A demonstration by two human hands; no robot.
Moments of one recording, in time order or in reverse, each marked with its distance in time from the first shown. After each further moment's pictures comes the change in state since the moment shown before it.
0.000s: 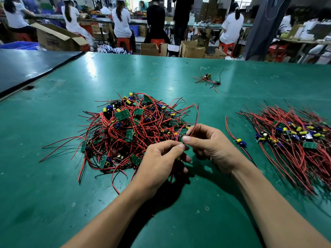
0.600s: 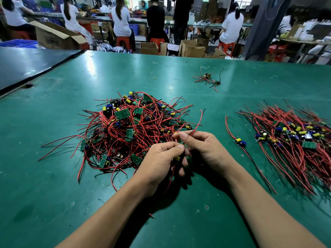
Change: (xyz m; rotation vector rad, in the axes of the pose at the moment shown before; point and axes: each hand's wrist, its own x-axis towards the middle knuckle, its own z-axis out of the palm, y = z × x) left_hand 0.001 0.005 0.000 -0.076 -0.094 -0.102; right_hand 0.000 0.019 0.014 0.247 -0.070 0.103
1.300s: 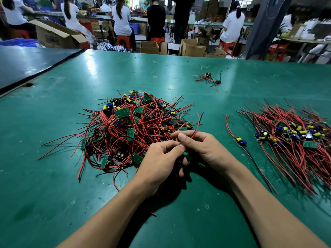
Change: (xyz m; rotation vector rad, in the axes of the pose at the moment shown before) left_hand 0.003 -0.006 0.001 0.014 0.063 0.039; right_hand -0.003 -0.003 0.001 -0.036 -0.034 0.074
